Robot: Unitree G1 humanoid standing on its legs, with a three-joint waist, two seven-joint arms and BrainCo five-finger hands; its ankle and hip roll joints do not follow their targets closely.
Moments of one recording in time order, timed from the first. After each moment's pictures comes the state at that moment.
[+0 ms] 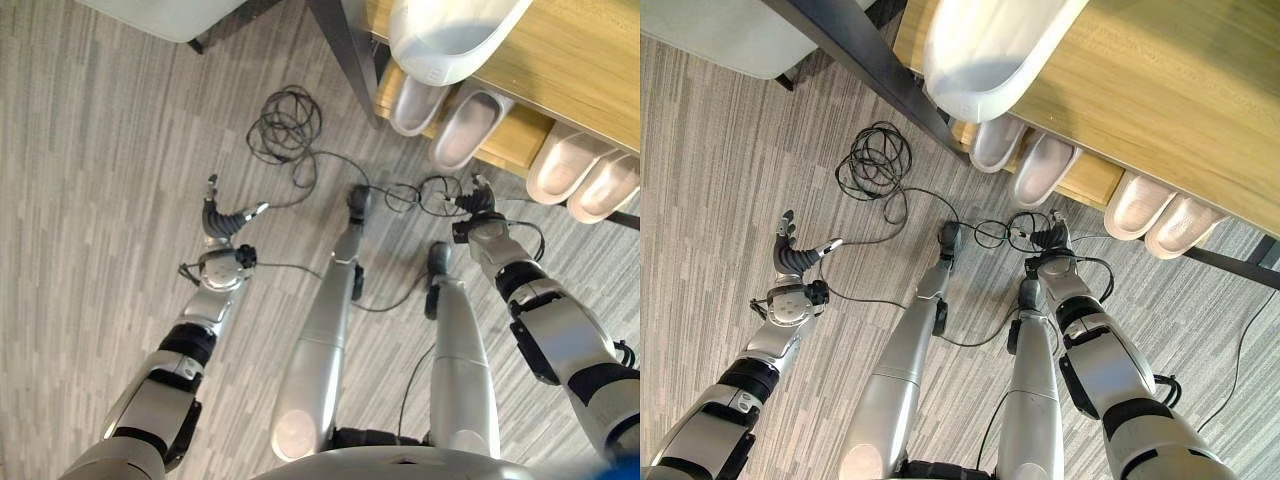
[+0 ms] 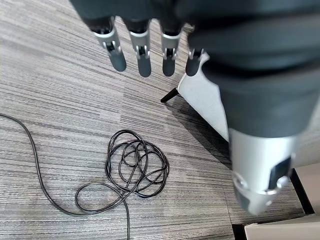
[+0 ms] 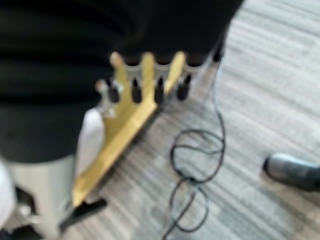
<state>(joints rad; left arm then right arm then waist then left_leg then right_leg) -0.45 0.46 -0.27 0.65 -0.30 -0.25 0.55 -0.91 -0.33 0.34 1.20 0.29 -0.03 -0.33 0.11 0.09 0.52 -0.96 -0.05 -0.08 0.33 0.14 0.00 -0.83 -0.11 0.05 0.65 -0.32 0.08</state>
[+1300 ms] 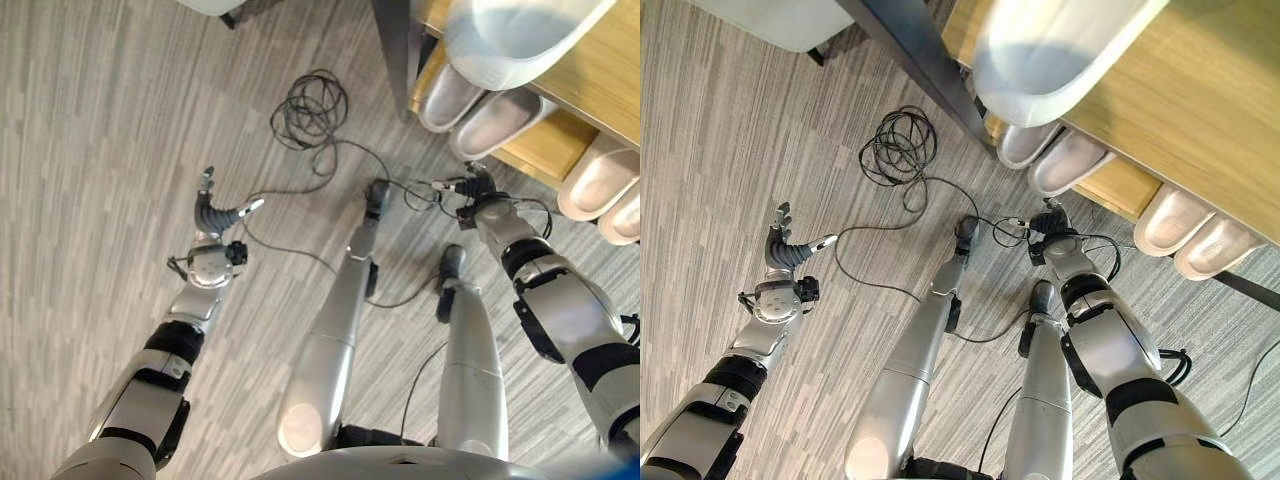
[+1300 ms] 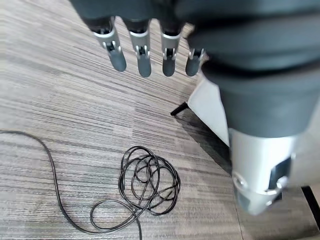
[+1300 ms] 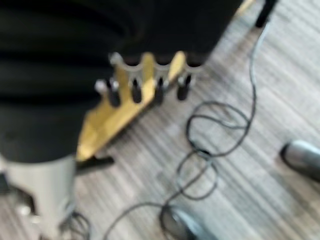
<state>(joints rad) -0.44 0.52 -0.26 0.63 -0.34 -0.27 0.48 -1.06 -0.37 0.38 1.31 0.28 0.03 -0.21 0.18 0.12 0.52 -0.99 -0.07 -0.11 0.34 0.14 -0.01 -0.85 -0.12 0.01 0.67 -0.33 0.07</state>
